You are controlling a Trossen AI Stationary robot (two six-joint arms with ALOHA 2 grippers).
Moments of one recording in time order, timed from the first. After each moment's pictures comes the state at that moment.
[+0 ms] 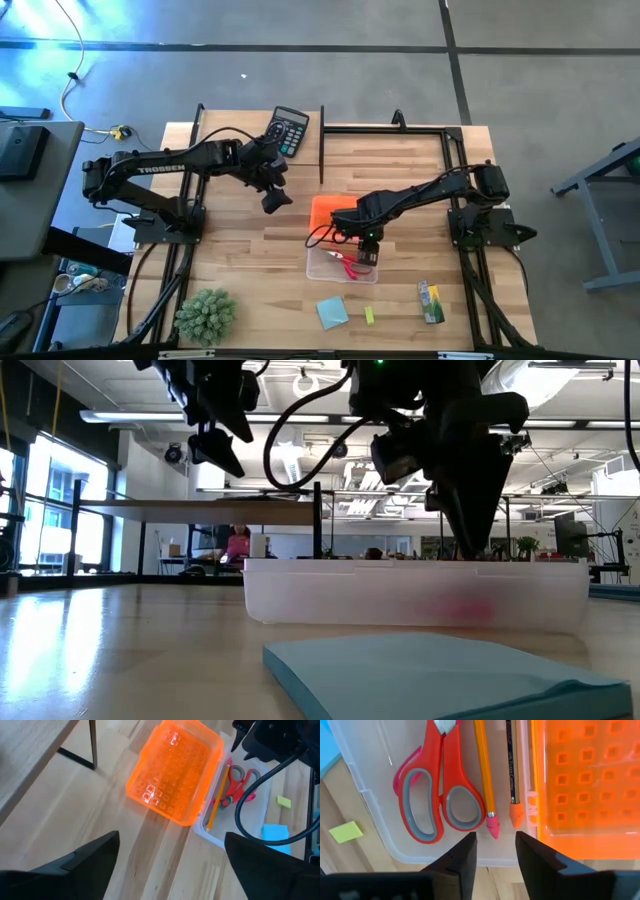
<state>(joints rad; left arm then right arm) 0.37 1.29 1.05 -0.69 0.20 -0.28 0.12 1.84 1.32 -1.00 -0.21 0.32</state>
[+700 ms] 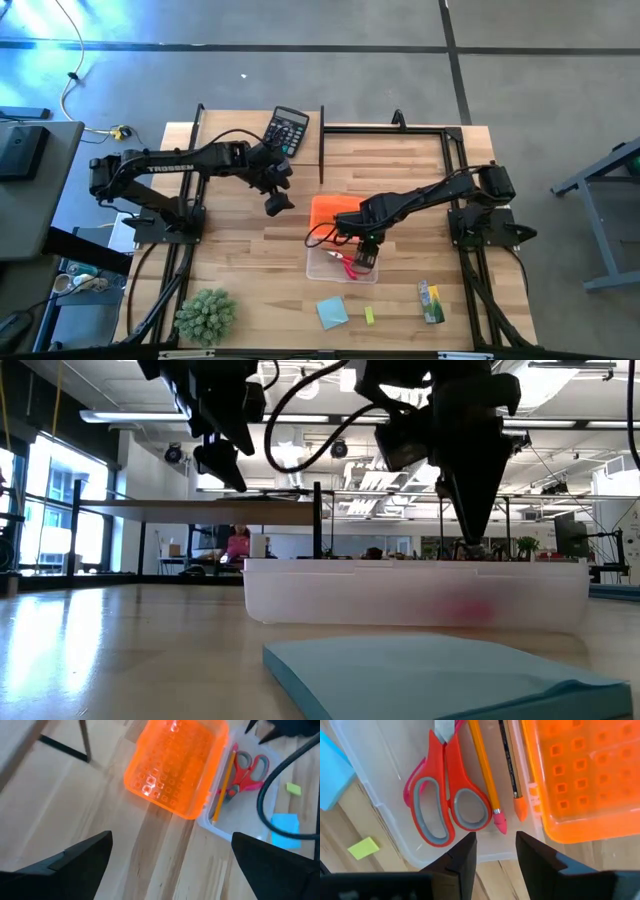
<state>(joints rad) 0.37 1.36 1.05 -0.68 0.22 -0.22 0.16 1.81 1.32 -0.99 -0.17 0.50</state>
